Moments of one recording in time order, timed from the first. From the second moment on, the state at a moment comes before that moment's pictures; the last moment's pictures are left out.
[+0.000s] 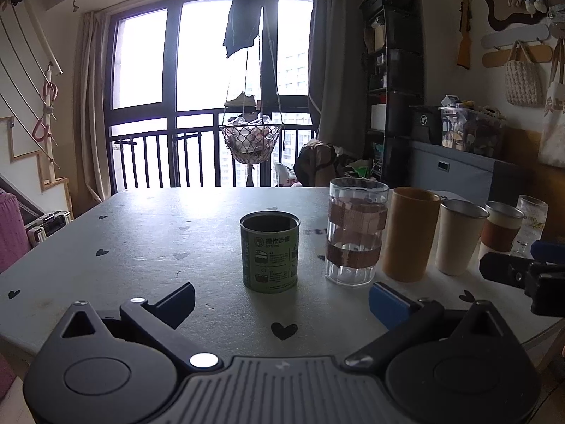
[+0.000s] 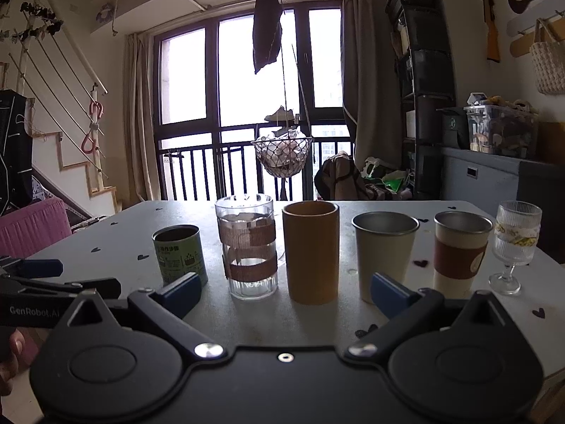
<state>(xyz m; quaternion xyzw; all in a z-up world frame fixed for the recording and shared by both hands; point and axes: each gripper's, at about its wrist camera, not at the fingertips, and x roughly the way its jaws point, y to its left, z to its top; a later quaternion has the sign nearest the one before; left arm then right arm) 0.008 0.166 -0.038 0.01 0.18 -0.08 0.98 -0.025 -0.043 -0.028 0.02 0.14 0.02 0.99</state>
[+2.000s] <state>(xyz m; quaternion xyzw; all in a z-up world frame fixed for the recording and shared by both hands) 0.006 0.166 -0.036 0.02 0.18 -0.07 0.98 -0.023 -0.039 -0.030 0.02 0.15 0.02 0.99</state>
